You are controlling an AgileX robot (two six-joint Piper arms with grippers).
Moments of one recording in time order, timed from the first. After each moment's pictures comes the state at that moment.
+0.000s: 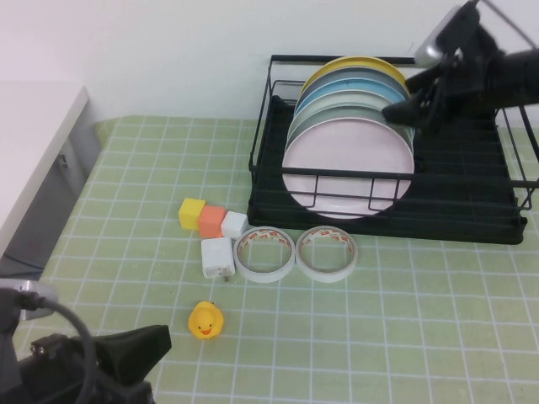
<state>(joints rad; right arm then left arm) 0.09 2.12 -1.74 1.07 0.71 -1.57 -0.45 0.78 -0.34 -1.38 0.26 0.92</state>
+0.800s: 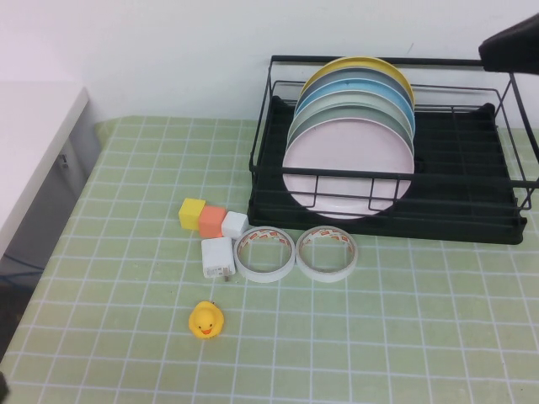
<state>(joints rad) 0.08 1.40 -1.46 0.79 1.02 -0.98 -0.45 0.22 -0.34 0.17 0.61 -0.55</state>
